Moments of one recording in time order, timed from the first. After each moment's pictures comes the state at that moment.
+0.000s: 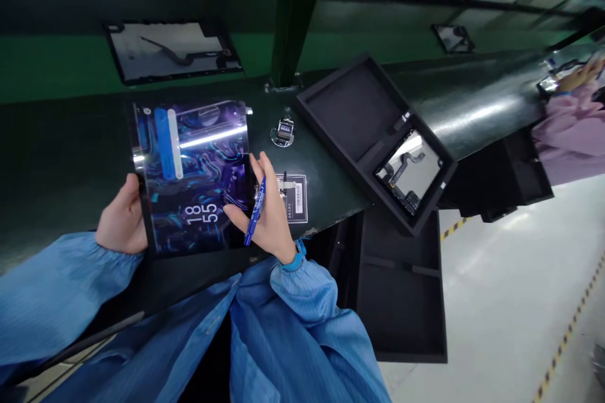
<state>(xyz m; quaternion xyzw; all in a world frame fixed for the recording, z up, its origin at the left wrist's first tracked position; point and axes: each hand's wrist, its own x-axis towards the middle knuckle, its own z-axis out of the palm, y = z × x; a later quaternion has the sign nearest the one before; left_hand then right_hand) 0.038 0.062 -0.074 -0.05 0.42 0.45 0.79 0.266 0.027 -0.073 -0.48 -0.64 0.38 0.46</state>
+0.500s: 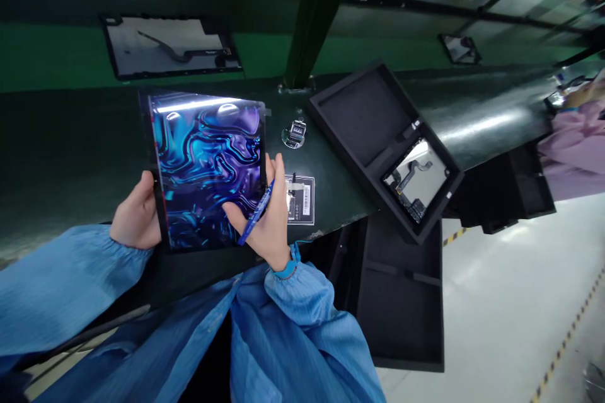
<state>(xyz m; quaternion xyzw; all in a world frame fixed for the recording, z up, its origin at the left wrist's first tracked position) 0.039 0.052 -0.080 0.01 0.40 0.44 0.80 0.240 0.023 -0.068 -0.57 -0.64 0.27 0.43</state>
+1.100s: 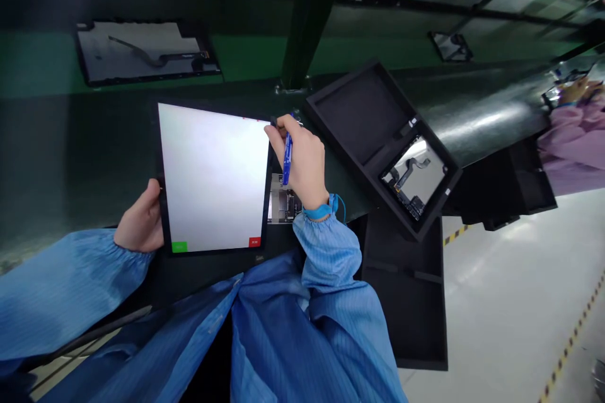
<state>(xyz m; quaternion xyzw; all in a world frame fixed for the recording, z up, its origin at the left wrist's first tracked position) 0.025 0.047 -0.102 0.11 0.40 0.38 0.83 0.295 0.115 -0.023 -0.61 -0.73 0.07 0.32</state>
